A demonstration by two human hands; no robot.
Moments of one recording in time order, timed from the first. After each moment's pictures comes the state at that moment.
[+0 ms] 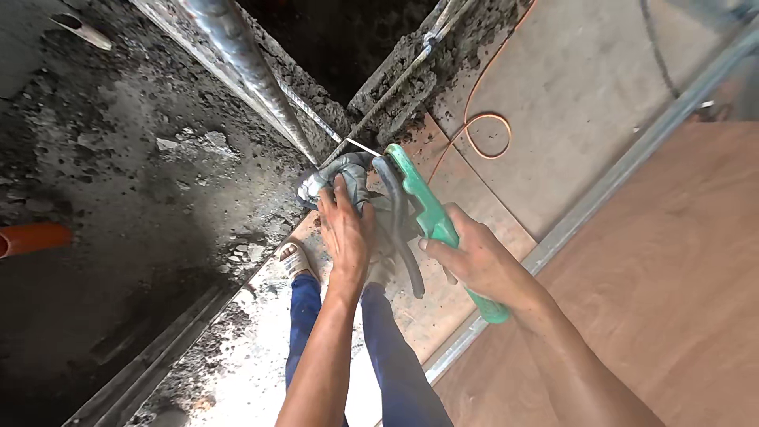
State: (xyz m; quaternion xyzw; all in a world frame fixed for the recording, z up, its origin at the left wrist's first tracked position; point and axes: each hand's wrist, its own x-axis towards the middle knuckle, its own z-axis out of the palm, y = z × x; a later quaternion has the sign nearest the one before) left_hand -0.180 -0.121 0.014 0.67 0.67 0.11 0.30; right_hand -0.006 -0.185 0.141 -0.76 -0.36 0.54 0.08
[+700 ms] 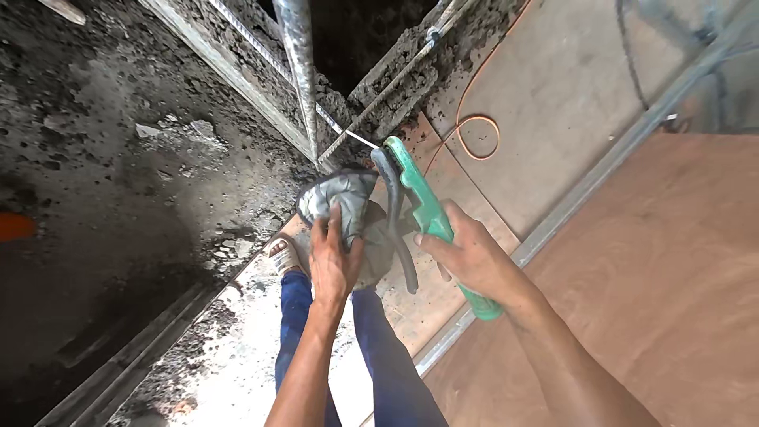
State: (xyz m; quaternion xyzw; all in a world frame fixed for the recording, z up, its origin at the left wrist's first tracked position) left_hand -0.237 -0.177 -0.004 0.68 0.62 0.13 0.37; right_hand -0.020 -0.185 0.143 -0.77 -0.35 0.53 0.07
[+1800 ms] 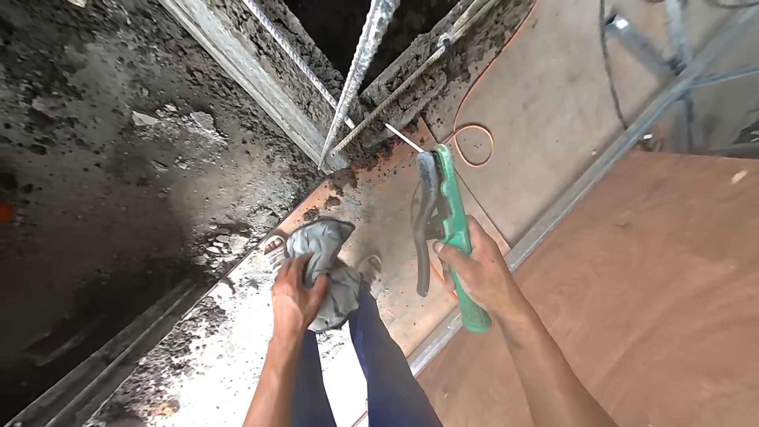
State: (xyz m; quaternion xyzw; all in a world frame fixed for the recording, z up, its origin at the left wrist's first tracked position) left_hand -0.340 -0.223 -0.008 0.66 0.62 0.11 0.41; right_hand -0.035 -0.227 0.137 -0.78 -0.28 0.50 0.24
